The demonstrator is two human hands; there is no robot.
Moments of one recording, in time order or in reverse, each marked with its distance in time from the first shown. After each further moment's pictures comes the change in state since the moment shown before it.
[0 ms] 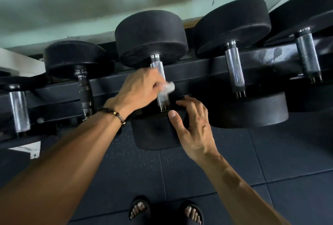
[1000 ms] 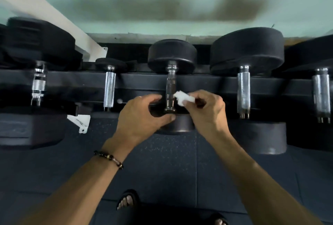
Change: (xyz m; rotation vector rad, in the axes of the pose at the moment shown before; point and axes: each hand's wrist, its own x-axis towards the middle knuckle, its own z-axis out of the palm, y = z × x) left_hand -0.200 -0.106 -0.070 -0.316 0.179 -0.545; right_hand 0.016 -0.147 0.120 0.104 -0.132 -0.039
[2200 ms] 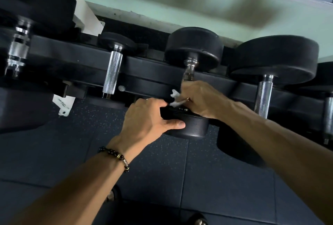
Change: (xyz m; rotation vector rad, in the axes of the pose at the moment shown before) left_hand 0.014 -0.047 0.013 0.015 -0.099 -0.059; right_hand 0.085 0.002 0.047 -0.881 -0.728 -0.594
